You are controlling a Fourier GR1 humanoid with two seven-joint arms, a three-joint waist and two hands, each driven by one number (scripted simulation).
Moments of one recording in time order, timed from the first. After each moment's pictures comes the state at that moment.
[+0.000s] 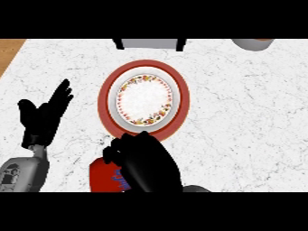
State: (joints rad) left arm -0.20 0.21 0.05 -1.39 0.03 -0.01 0.18; right arm -0.40 -0.01 0.82 -1.67 0.99 -0.06 0.32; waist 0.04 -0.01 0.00
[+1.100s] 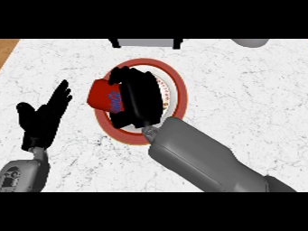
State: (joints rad) left arm -0.18 0.19 0.06 -1.42 0.01 0.01 0.17; right arm -0.93 0.00 0.75 -1.12 0.70 -0.51 0.68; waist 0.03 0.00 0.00
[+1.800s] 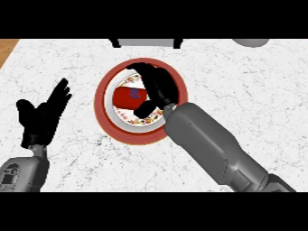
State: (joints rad) left arm -0.20 0.19 0.08 -1.39 0.01 0.00 0.17; right arm -0.94 0.00 0.60 -0.79 0.41 -0.38 0.21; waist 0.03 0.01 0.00
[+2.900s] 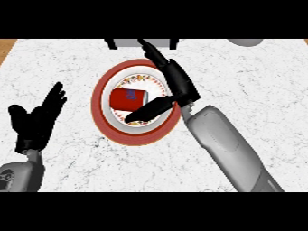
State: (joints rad) left arm -0.16 0.20 0.10 -1.41 0.02 -0.02 0.16; right arm -0.76 -0.02 0.36 -1.14 -0.07 -0.16 0.00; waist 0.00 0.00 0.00
